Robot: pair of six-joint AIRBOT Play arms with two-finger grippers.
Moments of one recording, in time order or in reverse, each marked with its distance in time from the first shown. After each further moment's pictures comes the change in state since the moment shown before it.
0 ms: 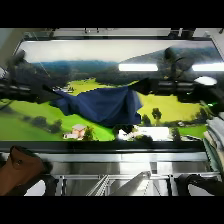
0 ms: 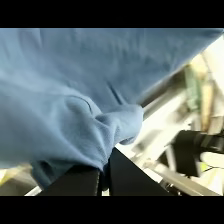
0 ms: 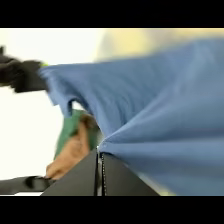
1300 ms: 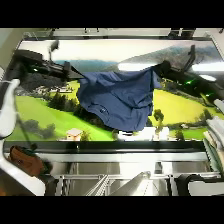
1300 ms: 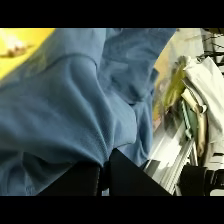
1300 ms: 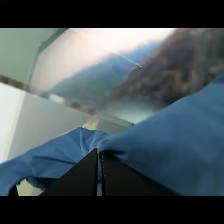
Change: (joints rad) left arm -0.202 -0.854 0.629 -0.104 -0.128 0.027; right arm -0.158 -0.359 0.138 0.134 -0.524 -0.080
